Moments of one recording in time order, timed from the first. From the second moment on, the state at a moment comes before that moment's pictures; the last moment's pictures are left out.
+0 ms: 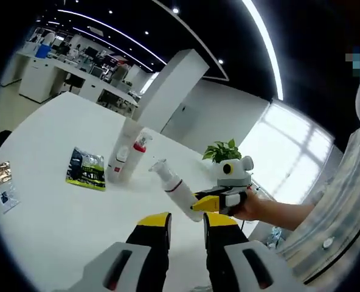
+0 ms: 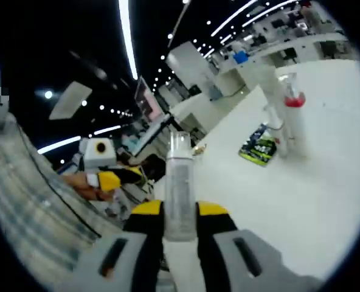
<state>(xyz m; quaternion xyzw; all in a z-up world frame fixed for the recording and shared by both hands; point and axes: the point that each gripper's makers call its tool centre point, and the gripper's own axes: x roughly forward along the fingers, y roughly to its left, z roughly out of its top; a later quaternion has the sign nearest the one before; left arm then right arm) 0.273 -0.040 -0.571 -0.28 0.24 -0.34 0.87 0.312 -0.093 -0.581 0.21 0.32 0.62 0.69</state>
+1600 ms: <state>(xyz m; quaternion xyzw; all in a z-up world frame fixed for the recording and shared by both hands) 0.305 -0.025 -0.548 -0.32 0.25 -0.28 0.87 0.287 -0.026 -0.546 0.02 0.20 0.64 0.74</state>
